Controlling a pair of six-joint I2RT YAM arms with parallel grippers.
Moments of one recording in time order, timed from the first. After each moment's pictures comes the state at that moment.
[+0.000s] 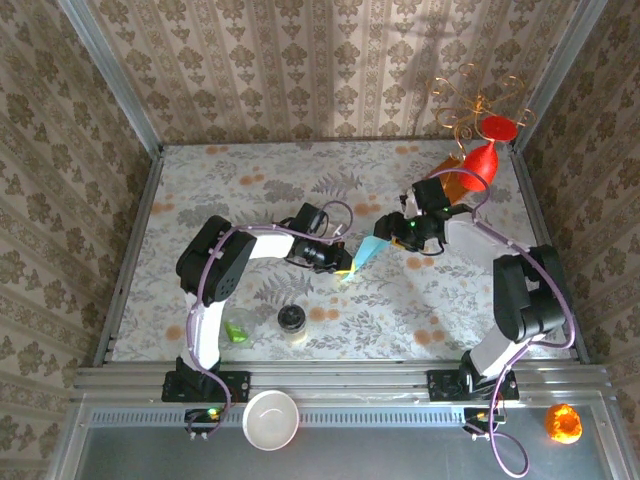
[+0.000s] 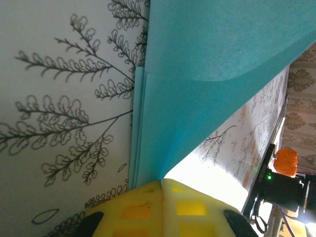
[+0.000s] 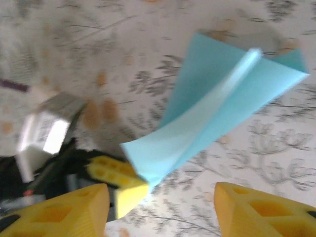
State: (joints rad) left arm -0.66 2.07 1.16 -0.11 0.82 -0.56; right arm 0.23 1.63 1.03 -0.43 -0.47 0.55
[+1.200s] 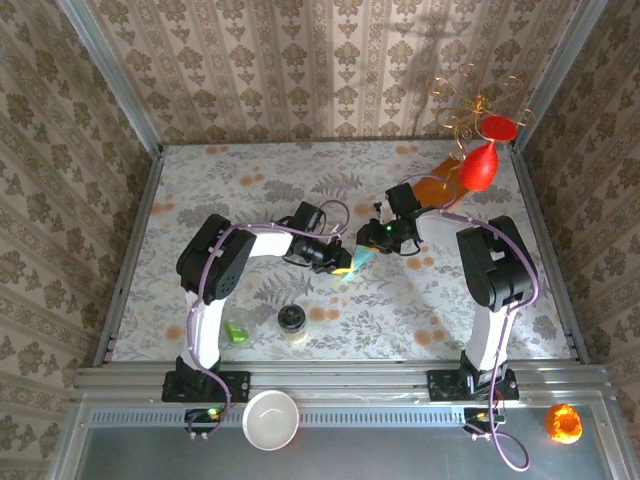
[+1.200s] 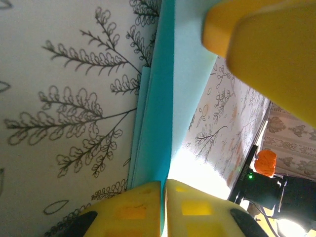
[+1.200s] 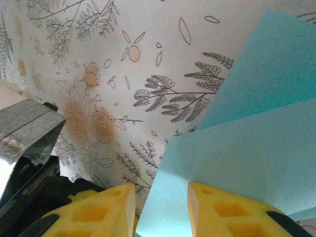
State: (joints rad) left arm -0.64 2.08 1.17 -0.12 0.87 -0.62; right arm 0.31 1.89 1.12 -0.30 -0.49 0.55
